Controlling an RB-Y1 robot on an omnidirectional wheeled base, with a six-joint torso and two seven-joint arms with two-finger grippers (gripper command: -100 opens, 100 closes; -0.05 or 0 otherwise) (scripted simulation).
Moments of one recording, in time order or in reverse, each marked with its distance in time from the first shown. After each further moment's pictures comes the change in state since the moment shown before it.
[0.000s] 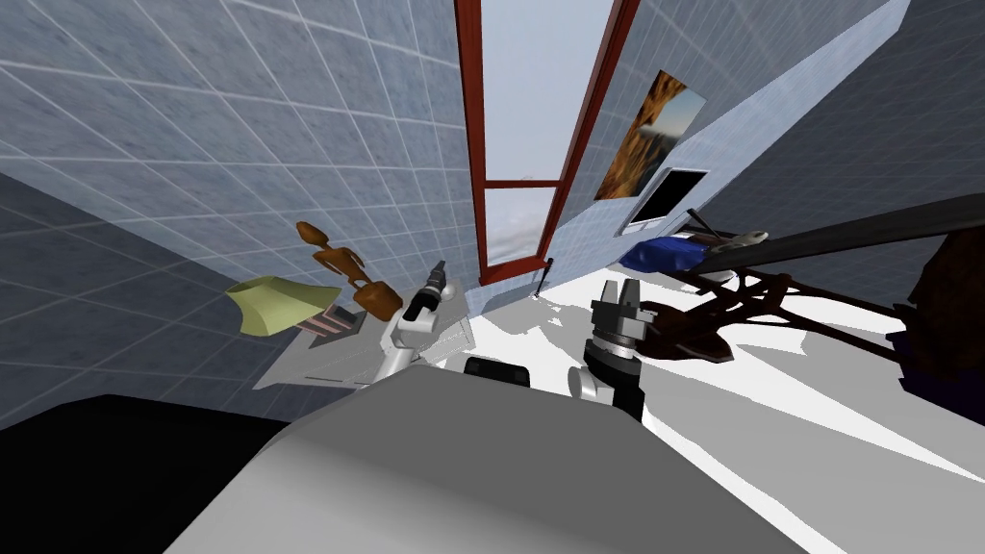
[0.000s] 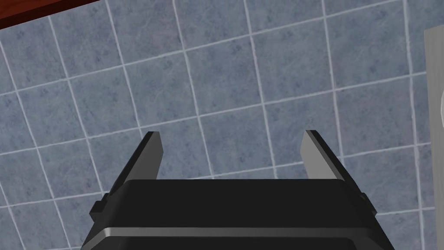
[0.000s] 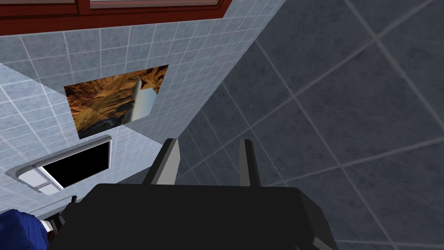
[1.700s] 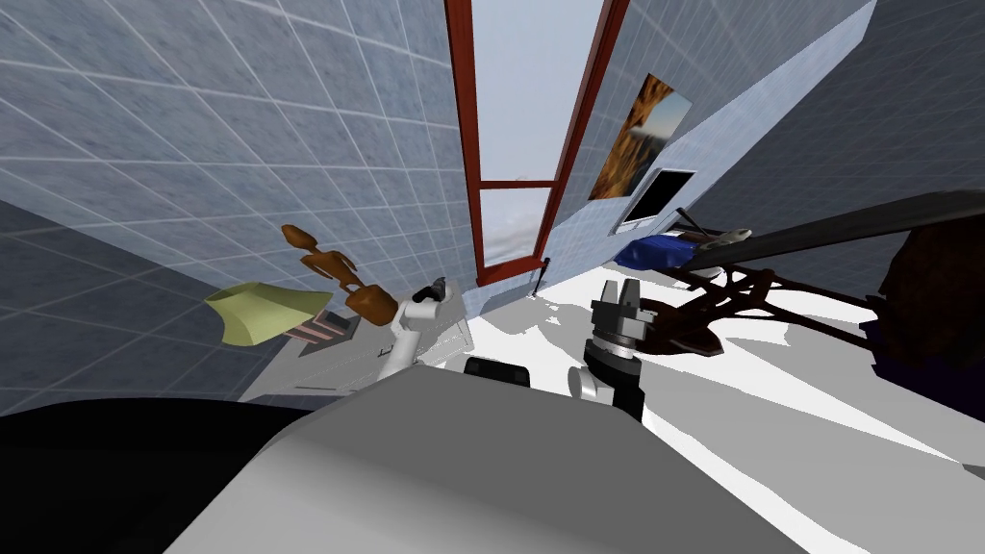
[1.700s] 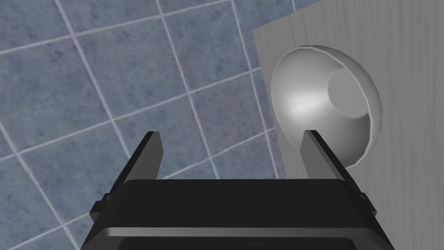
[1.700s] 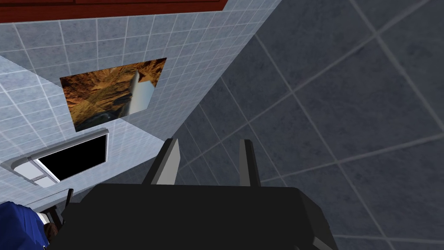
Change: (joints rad) left arm -0.172 -0.013 0.098 0.225 0.074 0.455 0.002; right arm 0.000 0.000 0.000 0.000 0.000 0.000 0.000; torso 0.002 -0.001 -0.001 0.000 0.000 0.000
